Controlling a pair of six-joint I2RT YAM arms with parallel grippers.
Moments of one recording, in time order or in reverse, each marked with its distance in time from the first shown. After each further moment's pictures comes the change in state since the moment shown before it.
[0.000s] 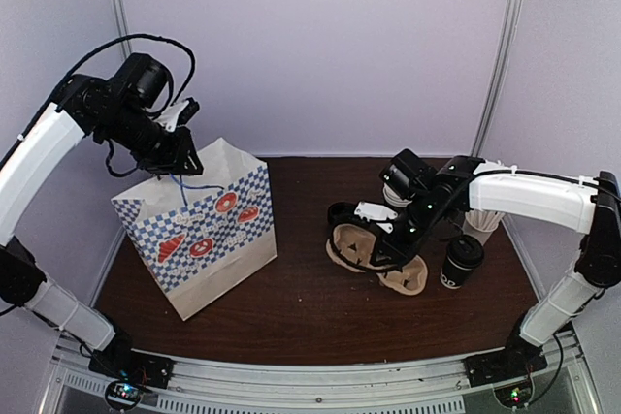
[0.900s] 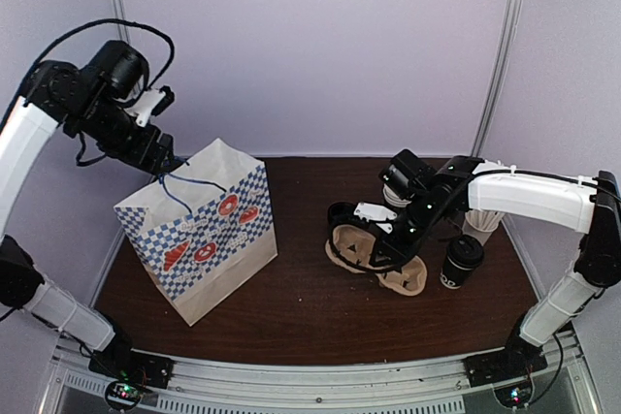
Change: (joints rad) left arm -0.028 -0.042 0.188 -0.222 -0.319 0.217; right arm 0.000 0.007 0.005 -0.003 -0.014 0.000
